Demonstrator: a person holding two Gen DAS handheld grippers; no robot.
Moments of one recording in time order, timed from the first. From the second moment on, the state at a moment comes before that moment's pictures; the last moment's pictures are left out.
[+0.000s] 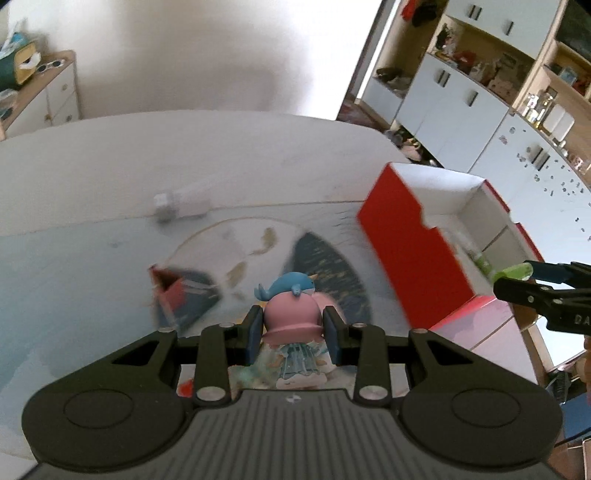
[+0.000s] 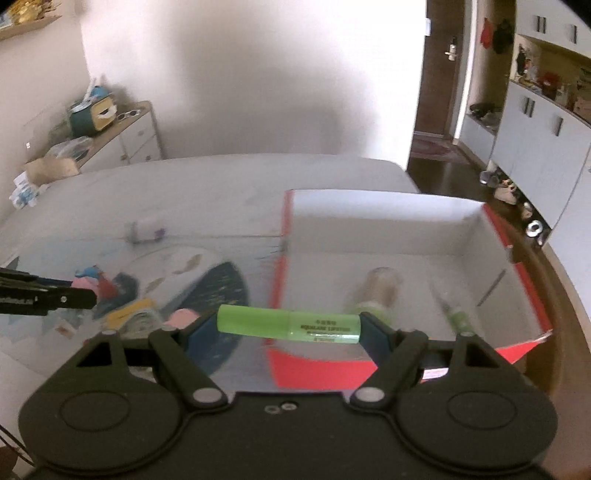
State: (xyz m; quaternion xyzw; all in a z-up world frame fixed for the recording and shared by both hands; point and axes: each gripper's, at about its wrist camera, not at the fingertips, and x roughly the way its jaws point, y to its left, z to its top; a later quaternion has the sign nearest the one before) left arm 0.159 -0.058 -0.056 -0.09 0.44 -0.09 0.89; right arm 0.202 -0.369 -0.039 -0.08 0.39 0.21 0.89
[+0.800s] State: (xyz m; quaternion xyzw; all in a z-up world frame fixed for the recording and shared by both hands) left arm 0.258 -0.234 -0.037 -0.04 0.44 -0.15 0.89; right arm 0.299 -0.462 -0.087 -0.12 0.43 0.19 0.87
